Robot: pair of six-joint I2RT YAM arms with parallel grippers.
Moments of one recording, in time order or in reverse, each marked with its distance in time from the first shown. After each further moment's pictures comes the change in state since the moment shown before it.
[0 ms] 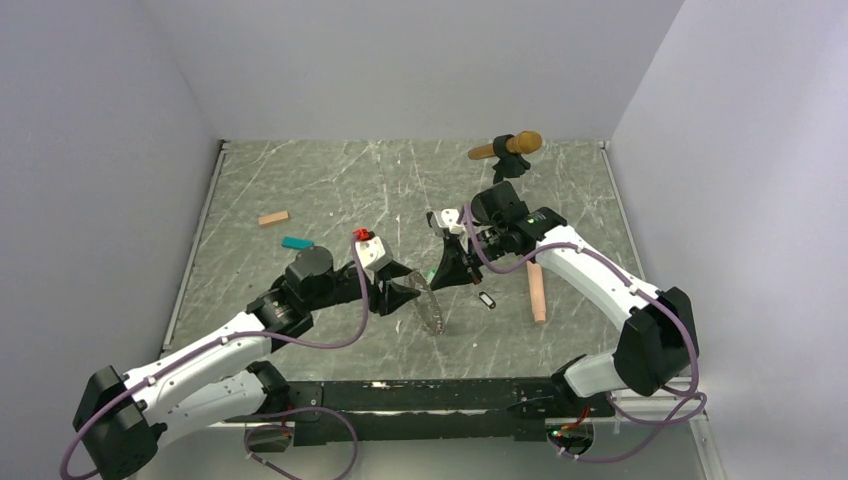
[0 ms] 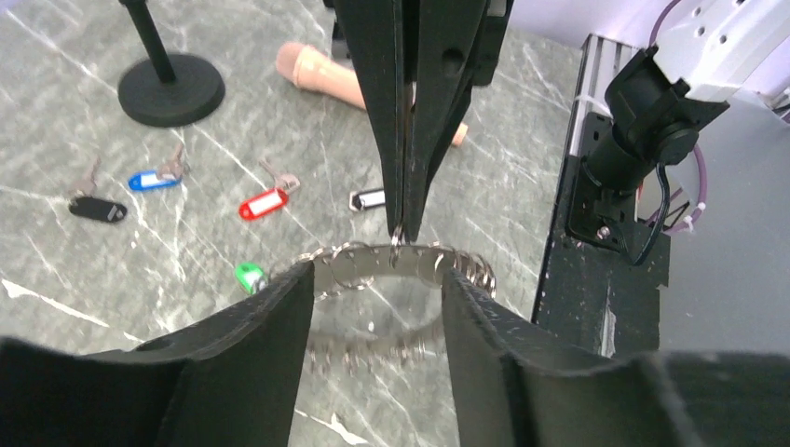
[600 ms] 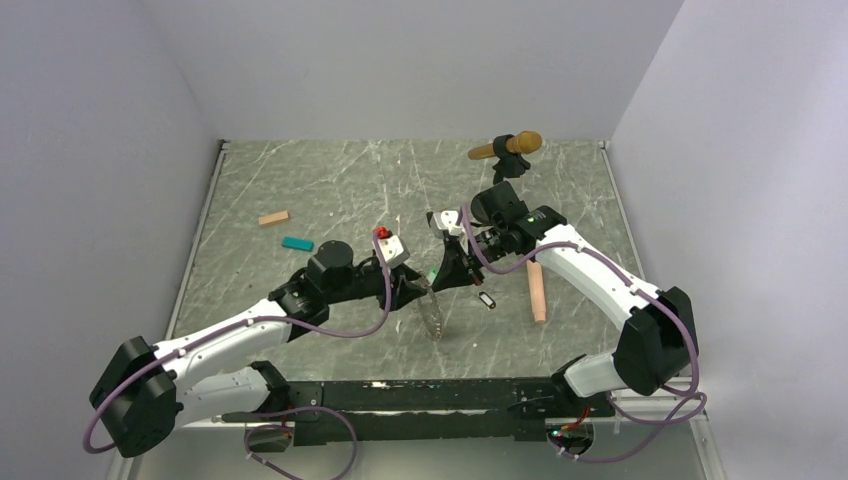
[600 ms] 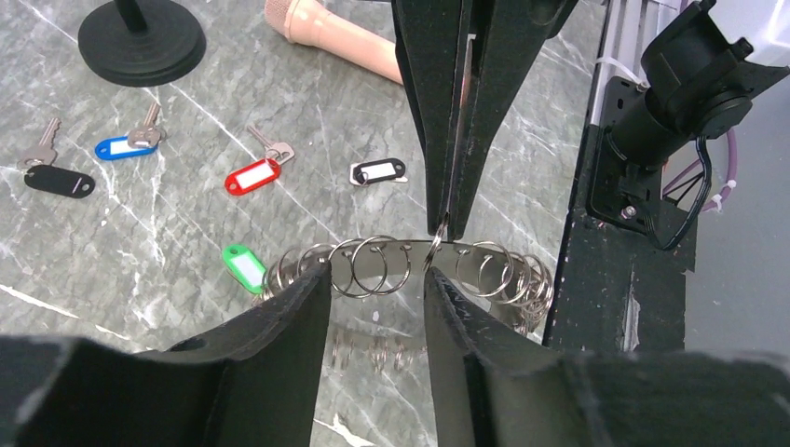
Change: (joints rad) left arm -0.004 0.159 0.010 0.031 0.008 0.018; right arm 0.005 0.007 0.024 -0.064 0.028 -0.038
